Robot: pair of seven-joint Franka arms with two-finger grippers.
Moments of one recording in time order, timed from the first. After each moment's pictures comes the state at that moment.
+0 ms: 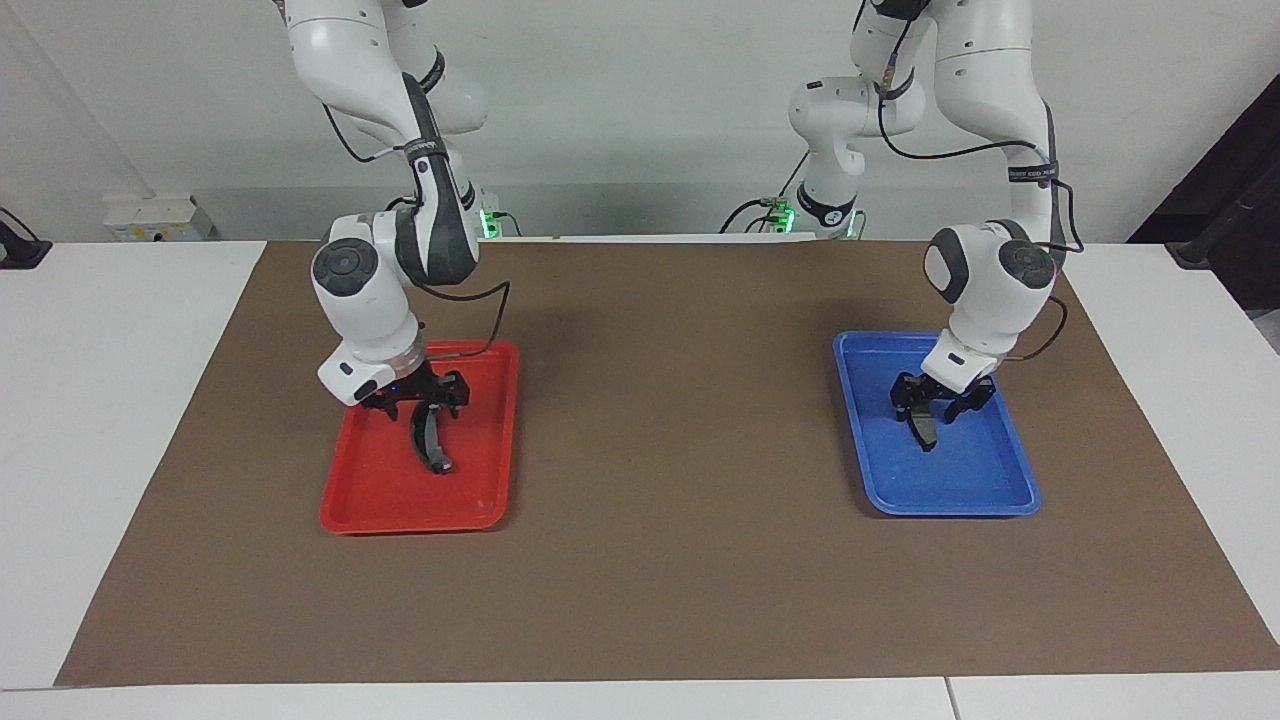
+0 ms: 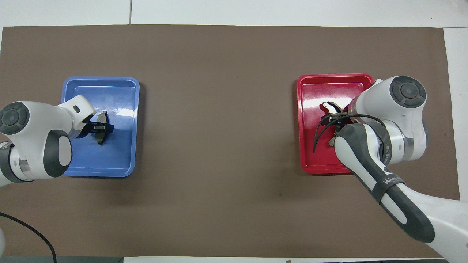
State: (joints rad) left arm -0.03 0.17 0.02 -2.25 -0.03 2.51 0.16; right arm 0.03 0.22 0.08 -2.10 -0.04 2.29 0.11
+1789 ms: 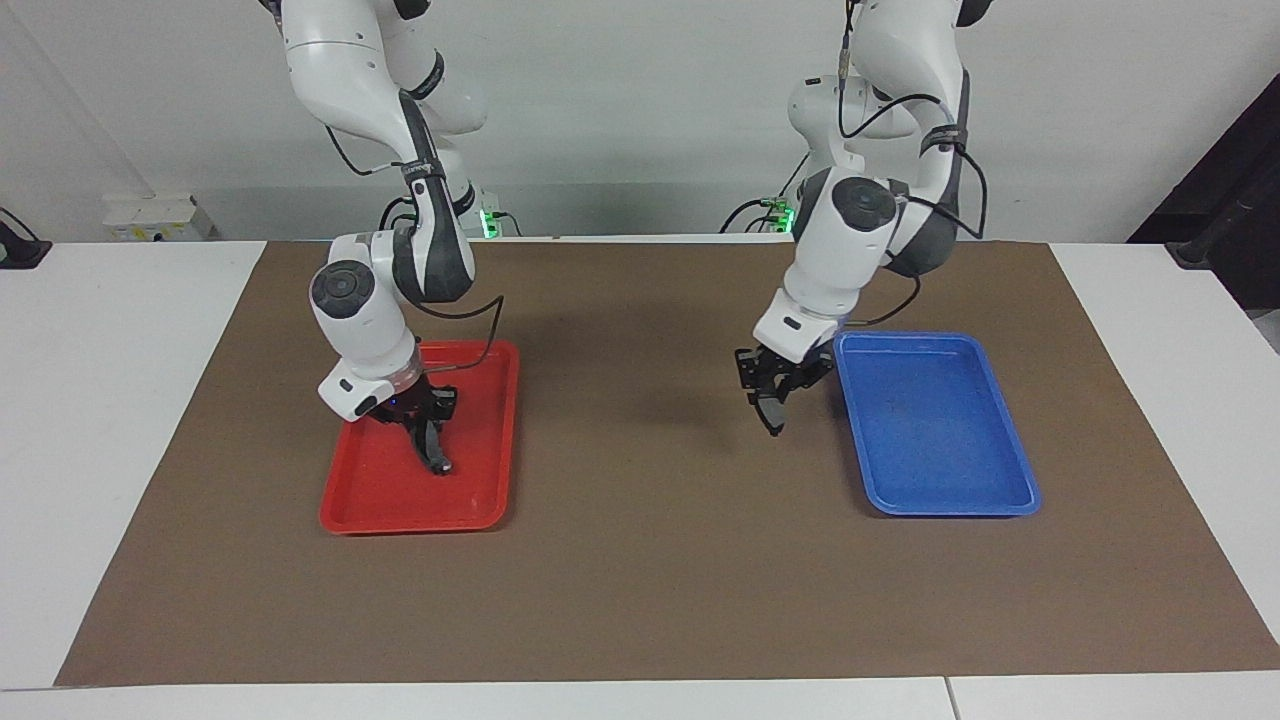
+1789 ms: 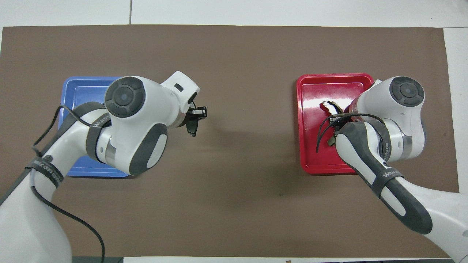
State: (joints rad) left arm -0.24 0.21 -0.32 -1.92 -0.04 2.28 -0.50; right arm 0.01 0.24 0.08 -2.09 -0.04 2.29 0.06
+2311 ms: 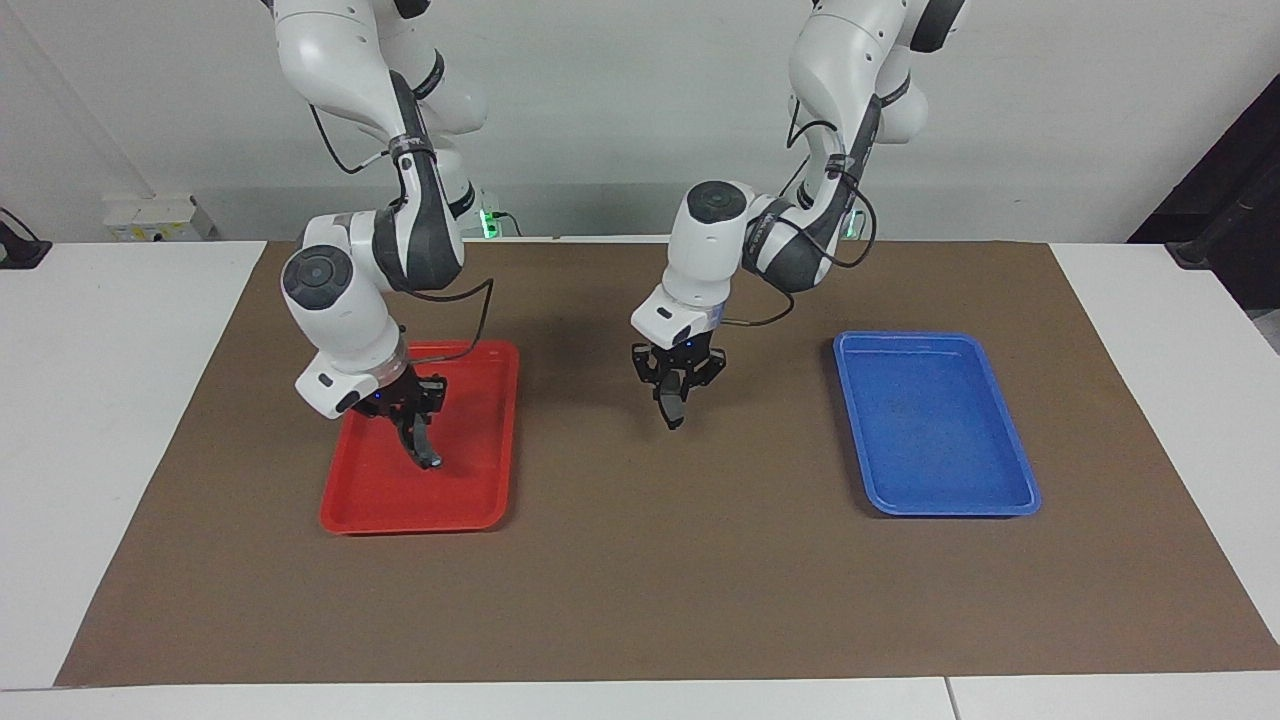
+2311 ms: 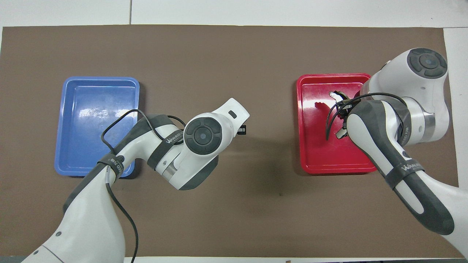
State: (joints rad) left arm -0.42 0.35 -0.32 -1.92 0.25 2.44 -0.79; right arm 0.01 0.23 0.08 -1.88 -0.04 2.02 0.04
